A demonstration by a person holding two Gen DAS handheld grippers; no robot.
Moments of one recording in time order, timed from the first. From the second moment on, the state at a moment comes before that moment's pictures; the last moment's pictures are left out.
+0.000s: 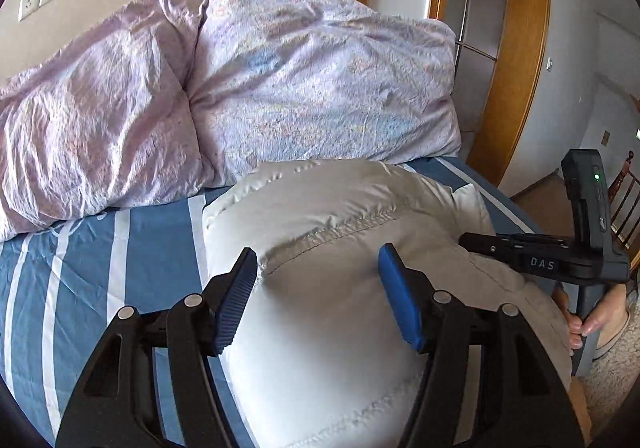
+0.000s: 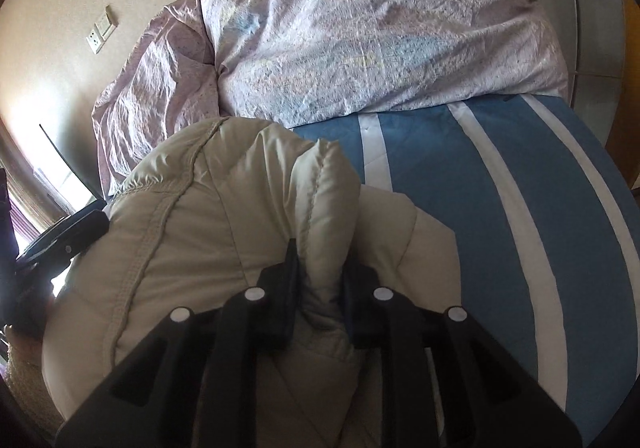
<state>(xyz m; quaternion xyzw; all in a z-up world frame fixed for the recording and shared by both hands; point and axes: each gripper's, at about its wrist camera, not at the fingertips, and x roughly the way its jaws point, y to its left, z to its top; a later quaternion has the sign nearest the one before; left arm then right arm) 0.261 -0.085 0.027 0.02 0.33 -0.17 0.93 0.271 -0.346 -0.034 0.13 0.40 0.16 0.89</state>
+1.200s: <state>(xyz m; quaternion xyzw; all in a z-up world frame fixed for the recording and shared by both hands) 0.259 -0.115 -0.021 0.06 0.33 -0.12 0.93 0.279 -0.306 -0.042 0.04 0.37 0.10 0.92</state>
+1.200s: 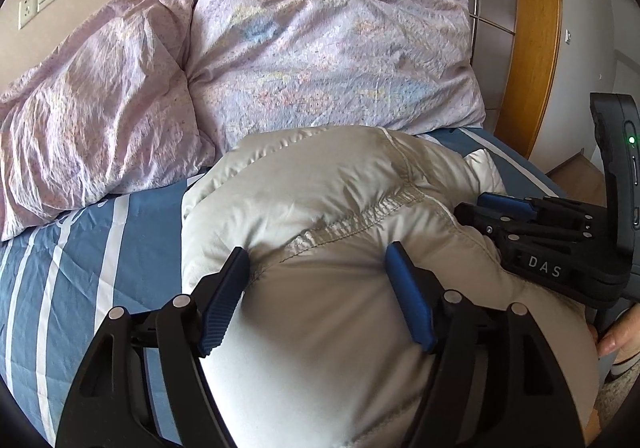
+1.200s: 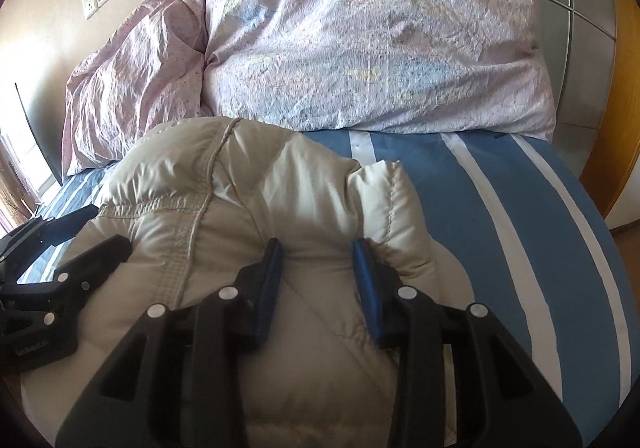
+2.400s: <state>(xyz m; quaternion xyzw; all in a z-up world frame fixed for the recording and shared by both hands) 0.255 -0.133 -0.035 0.11 0.30 -0.07 0.95 0.295 -0.318 -0.048 0.08 0.36 0.08 0.93</state>
